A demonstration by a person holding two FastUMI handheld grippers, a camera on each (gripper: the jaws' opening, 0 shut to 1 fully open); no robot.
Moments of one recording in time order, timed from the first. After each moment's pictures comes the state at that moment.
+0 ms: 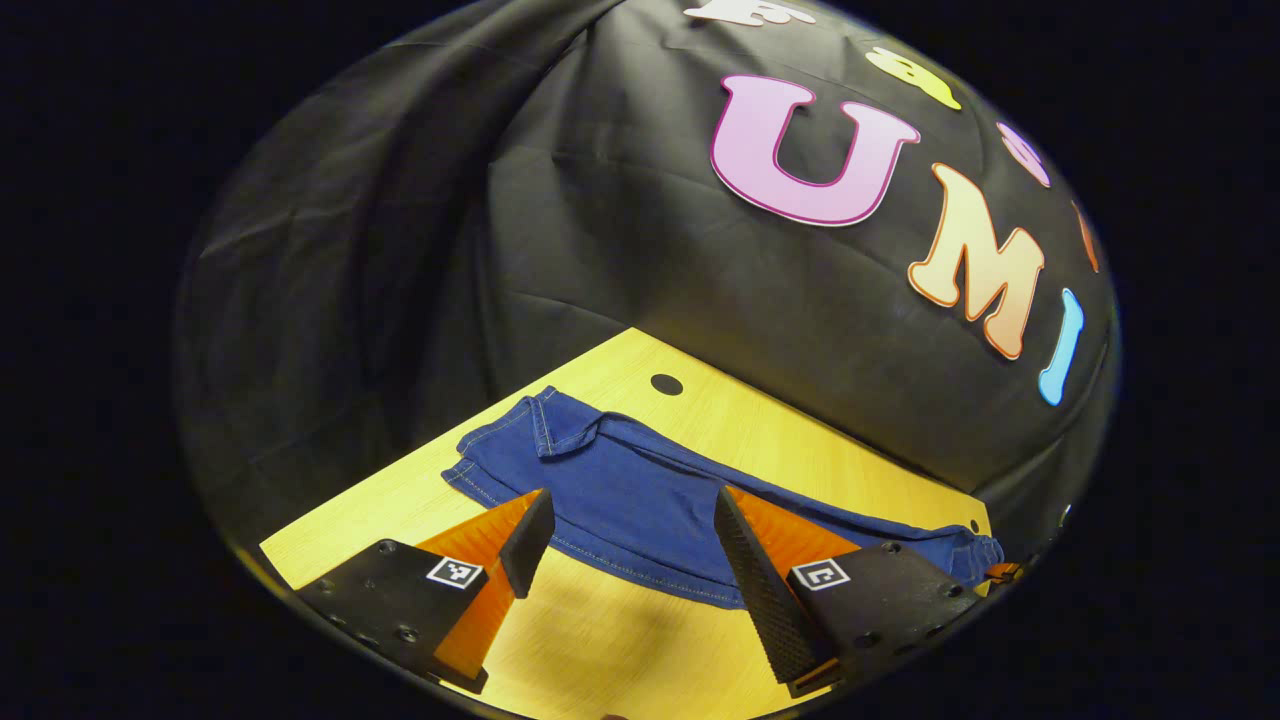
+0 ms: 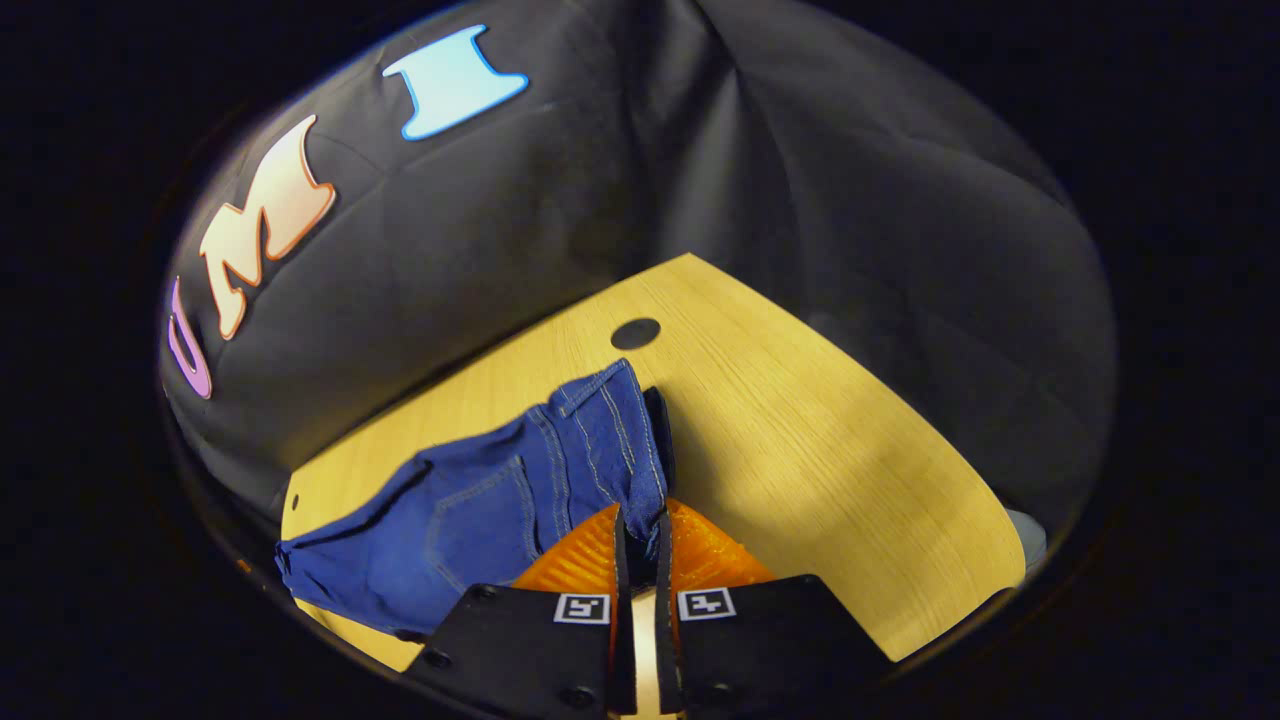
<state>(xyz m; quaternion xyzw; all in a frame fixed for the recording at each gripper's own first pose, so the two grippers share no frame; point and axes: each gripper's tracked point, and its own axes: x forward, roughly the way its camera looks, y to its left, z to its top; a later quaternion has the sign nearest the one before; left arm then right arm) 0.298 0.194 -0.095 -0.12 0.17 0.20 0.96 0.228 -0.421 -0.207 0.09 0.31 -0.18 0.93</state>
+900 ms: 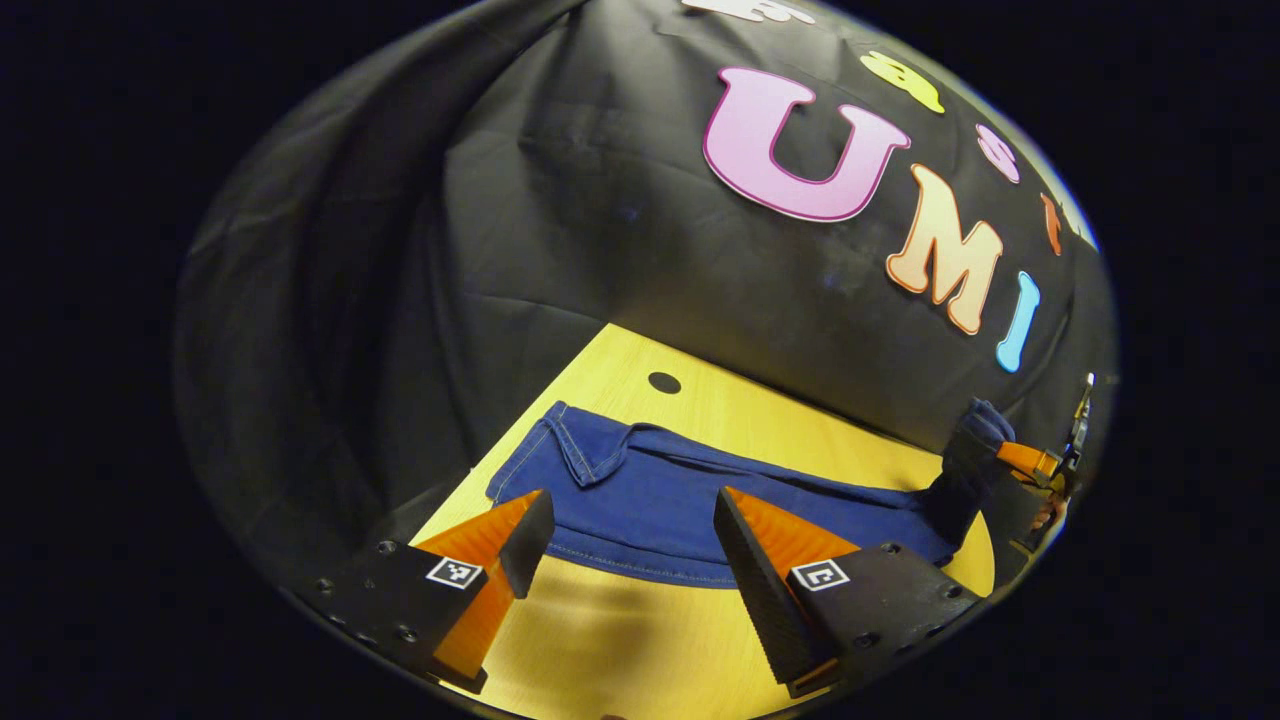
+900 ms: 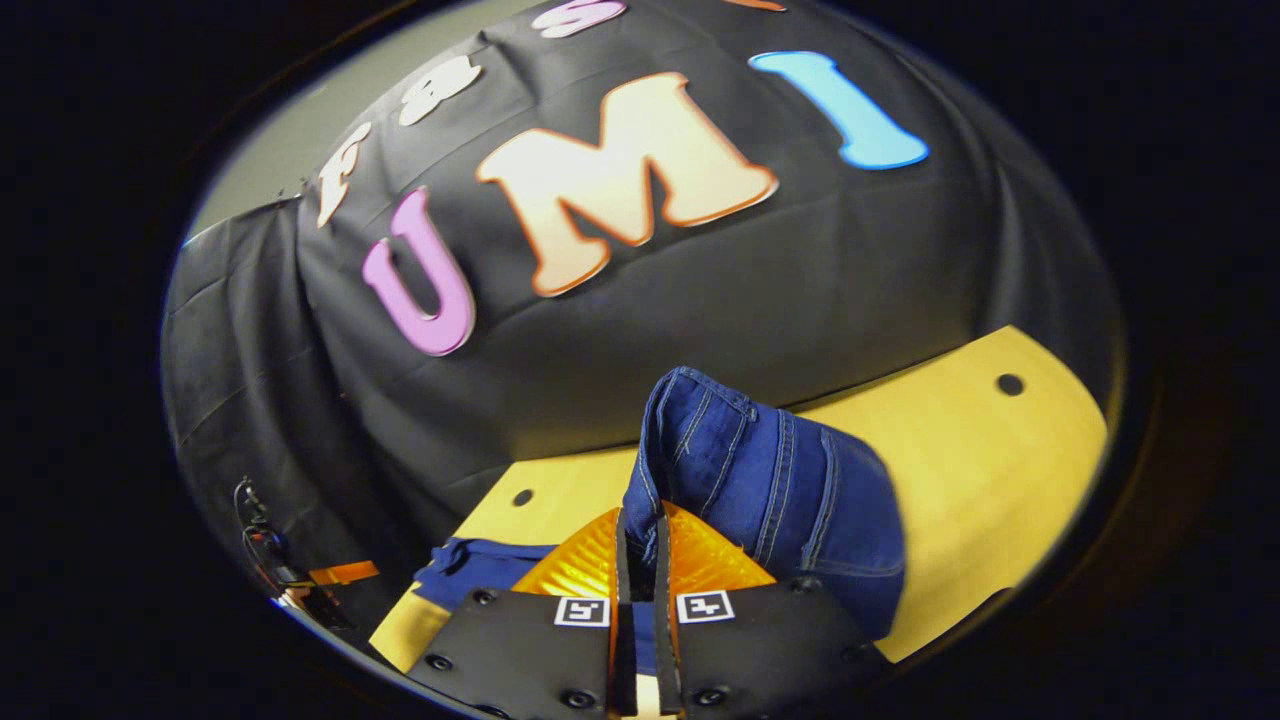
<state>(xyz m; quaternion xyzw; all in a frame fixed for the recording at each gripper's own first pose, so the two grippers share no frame) 0.290 0.260 -0.103 -0.10 0.21 0.10 0.97 0.254 0.020 -0.177 0.09 0.25 0.14 0.95</state>
